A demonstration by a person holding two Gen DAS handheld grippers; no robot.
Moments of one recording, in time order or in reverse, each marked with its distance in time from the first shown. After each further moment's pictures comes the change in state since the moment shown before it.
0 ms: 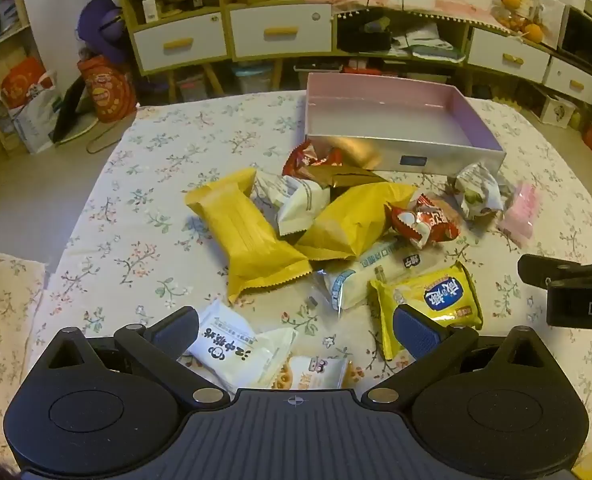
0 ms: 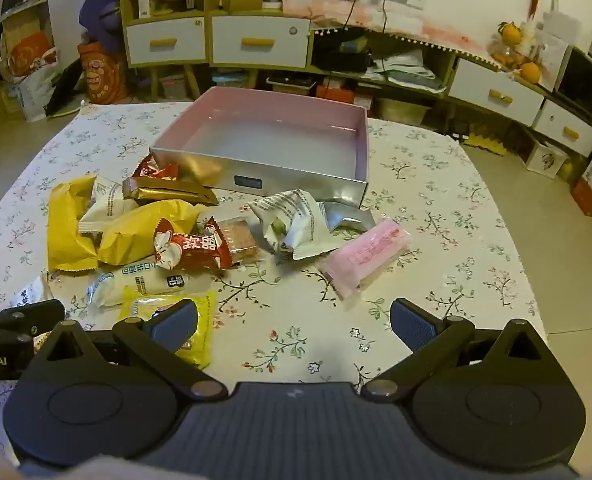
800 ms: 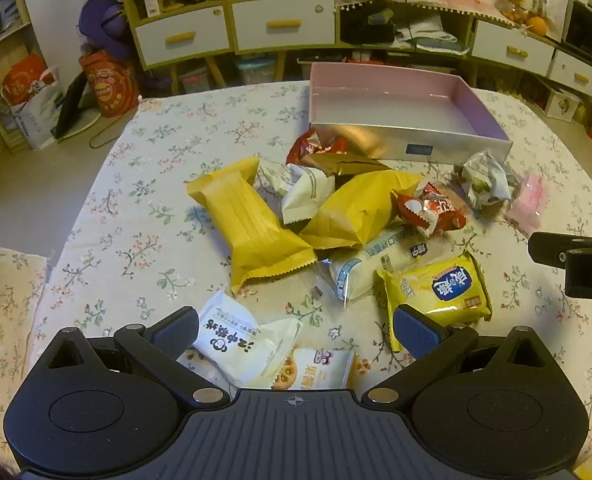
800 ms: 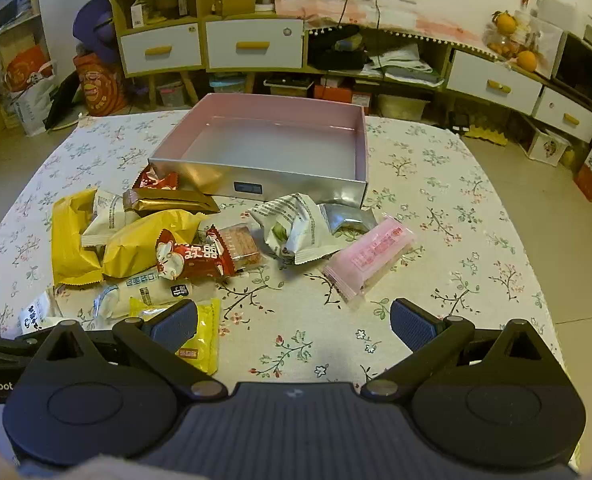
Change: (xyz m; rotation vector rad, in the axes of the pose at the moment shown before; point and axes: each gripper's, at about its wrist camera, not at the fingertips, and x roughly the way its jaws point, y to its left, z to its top) left arm 0.006 -0.002 -0.003 0.009 0.018 0.029; right arm 0.001 -0.006 0.002 0.065 0.008 0.052
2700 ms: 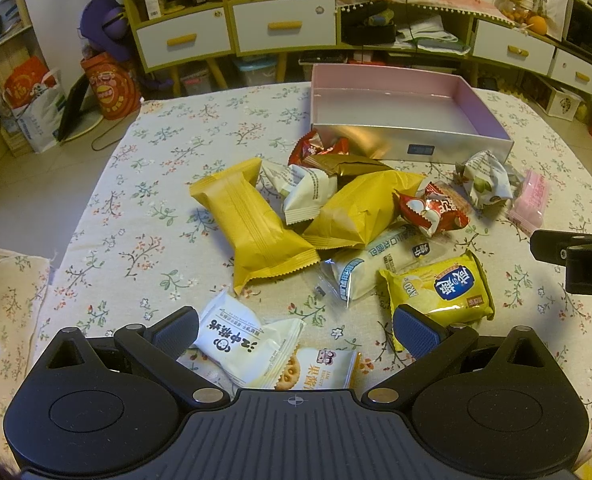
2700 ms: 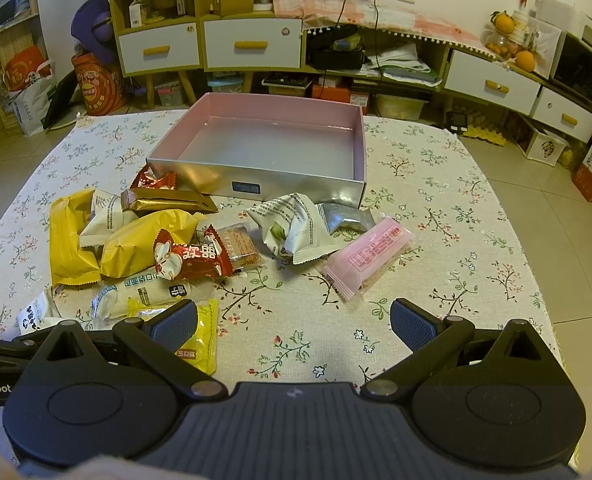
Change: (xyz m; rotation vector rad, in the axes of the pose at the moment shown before) left arm -0.001 0.001 0.000 0.005 -0.003 0.004; right arm -0.002 -0.001 0.001 0.000 0.001 -0.003
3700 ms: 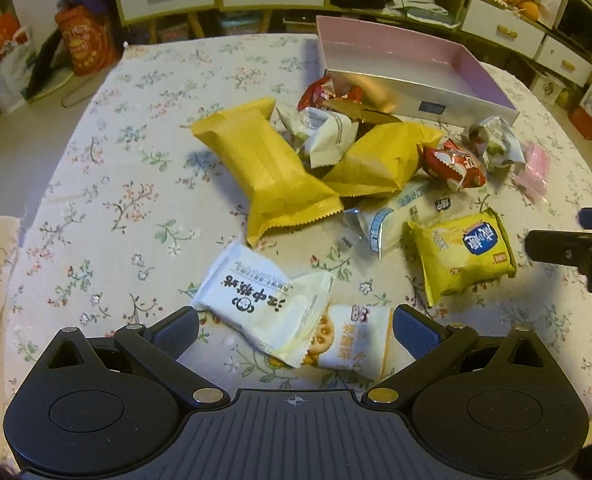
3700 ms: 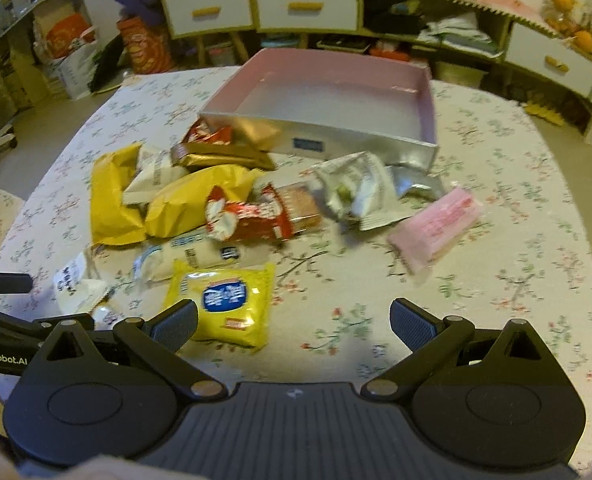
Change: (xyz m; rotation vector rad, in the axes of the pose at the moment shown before) left arm 0.026 0.044 -0.017 -0.023 0.120 -0.138; right arm 0.020 0.017 -0.003 -0.058 0.130 0.176
